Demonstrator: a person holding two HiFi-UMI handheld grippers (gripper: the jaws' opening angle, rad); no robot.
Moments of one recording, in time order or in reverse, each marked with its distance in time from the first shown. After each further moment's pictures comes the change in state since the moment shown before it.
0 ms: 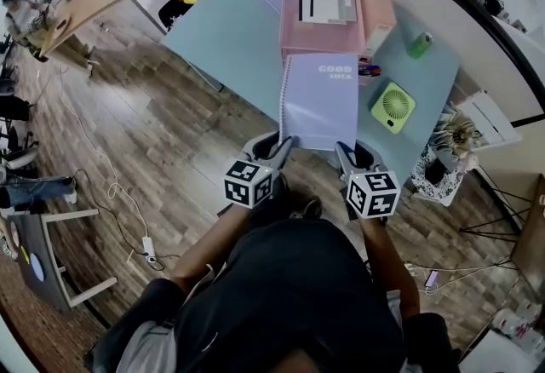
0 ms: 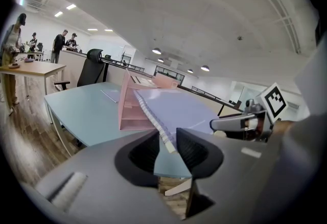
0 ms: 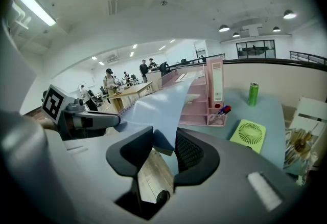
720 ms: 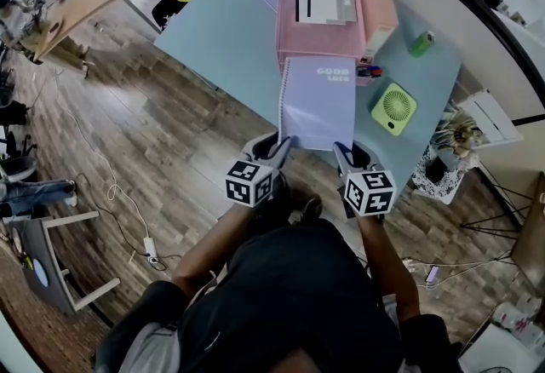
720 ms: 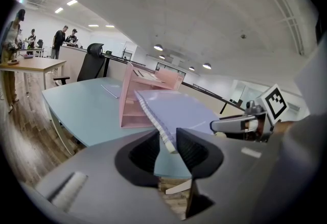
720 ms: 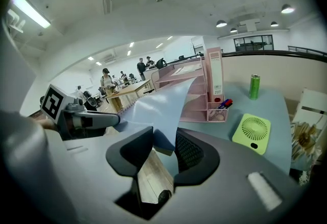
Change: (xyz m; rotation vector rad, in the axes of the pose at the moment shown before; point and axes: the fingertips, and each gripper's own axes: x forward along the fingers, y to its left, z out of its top) left arm 0.027 0.022 -0.009 -0.017 0.038 0.001; right arm 0.032 -0.016 -0.011 0.039 0.028 -0.004
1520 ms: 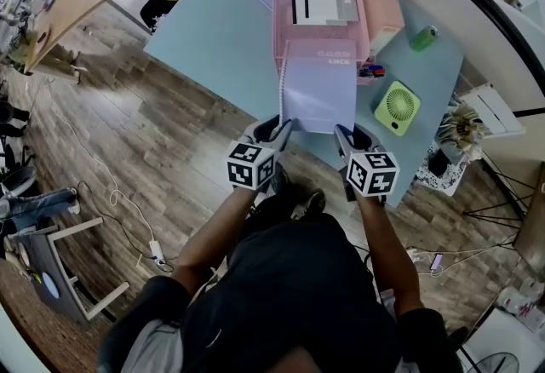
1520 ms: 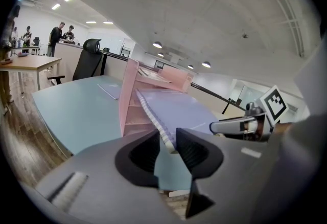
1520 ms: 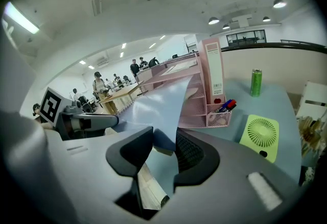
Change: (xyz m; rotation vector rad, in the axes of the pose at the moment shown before) left arm 0.050 0.043 0.030 0.002 0.024 -0.028; right arm 0.057 -0.027 0.024 0.074 0.003 -0.040
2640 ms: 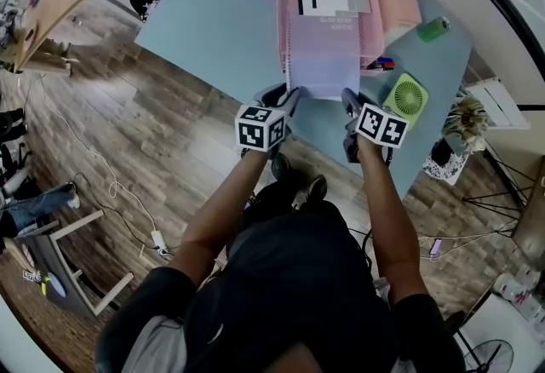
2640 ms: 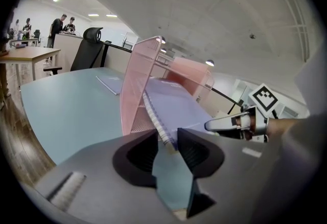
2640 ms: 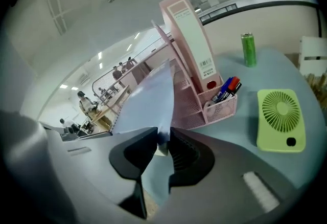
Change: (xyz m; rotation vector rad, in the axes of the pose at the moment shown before) left arm 0.077 0.054 0.010 -0.039 0.045 -0.007; right arm 0.094 -0.057 0.011 0.311 0.065 -0.035
